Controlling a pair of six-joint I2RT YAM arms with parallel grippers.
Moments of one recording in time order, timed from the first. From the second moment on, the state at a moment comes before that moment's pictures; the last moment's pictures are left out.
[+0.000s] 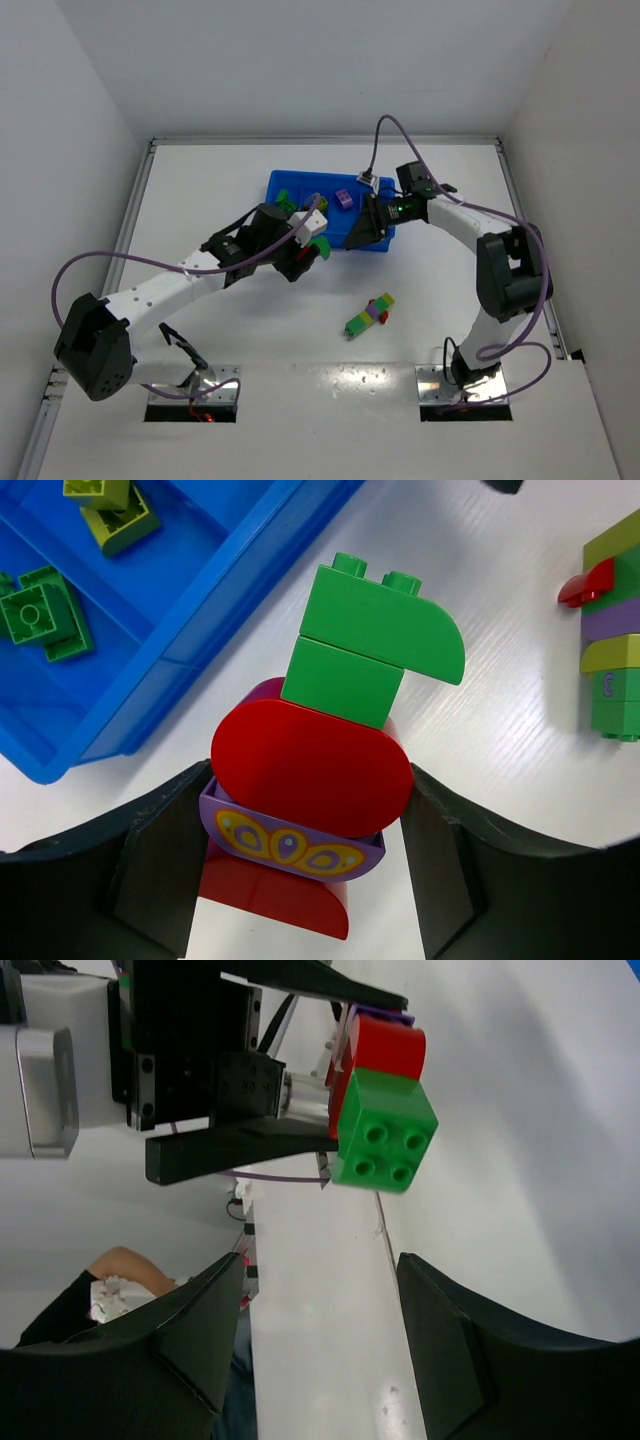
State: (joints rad) left arm -0.68 1.27 0.90 -0.32 0.11 0.20; right arm 0.27 1.75 1.15 -0.44 -1.31 0.14
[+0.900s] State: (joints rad) left arm -0.68 1.27 0.90 -0.32 0.17 0.17; right arm 0.38 1.90 1.31 -0.48 -1.26 0.12
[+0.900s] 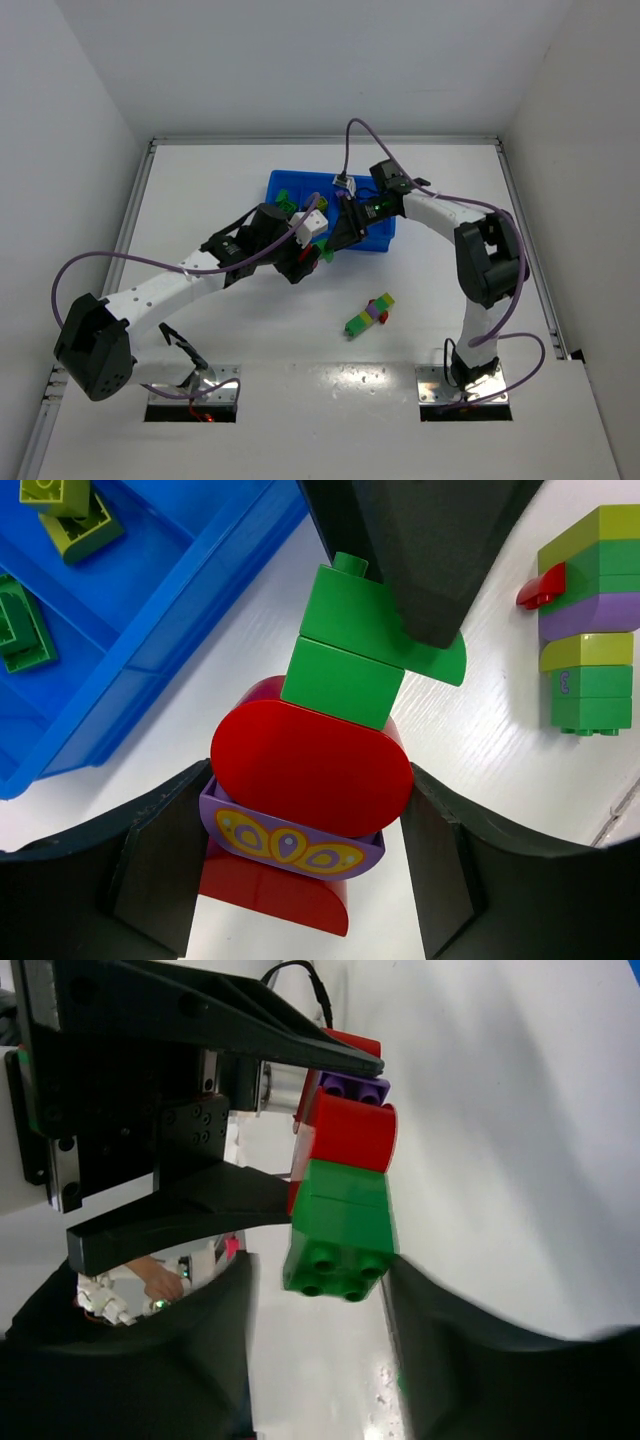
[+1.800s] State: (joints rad) left arm -0.57 1.02 0.76 -0.34 0.12 0.17; right arm 0.35 2.02 1.68 -0.40 -1.21 0.23
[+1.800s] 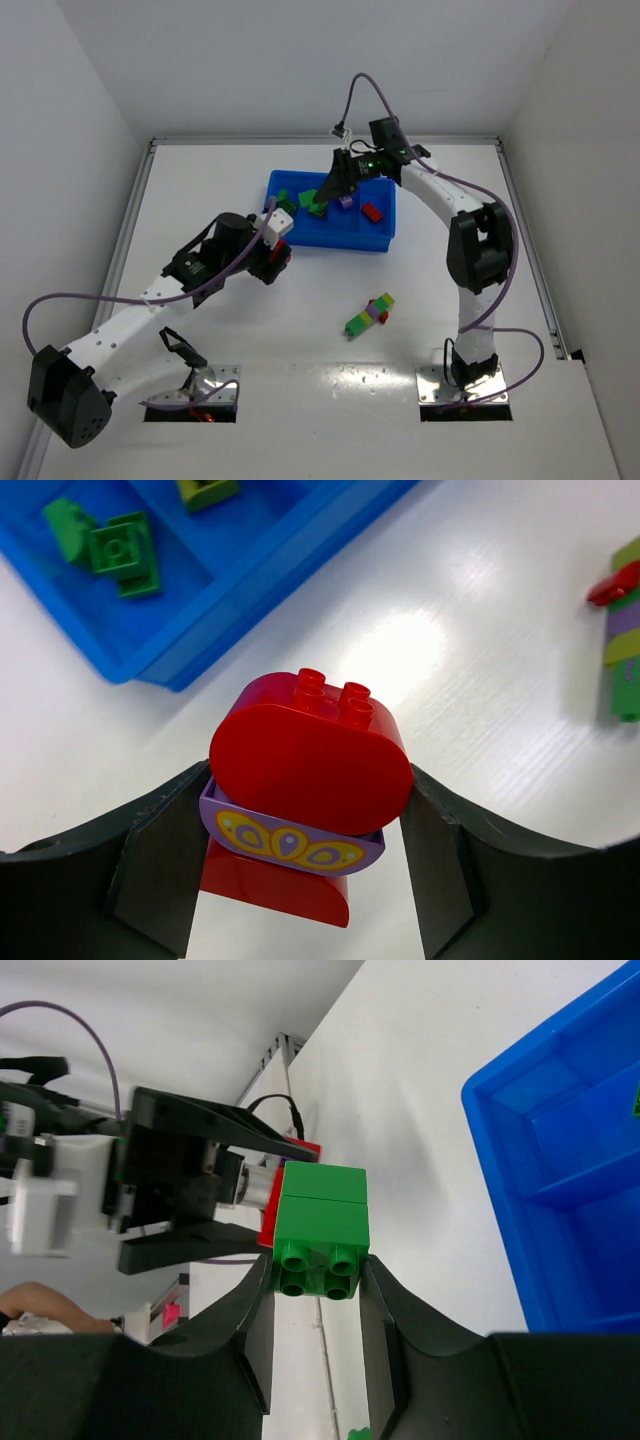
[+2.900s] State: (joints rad) left arm -0.56 1.34 0.77 -0.40 0.28 0.16; right arm 0.24 1.79 1.45 -0.27 -1.15 0.33
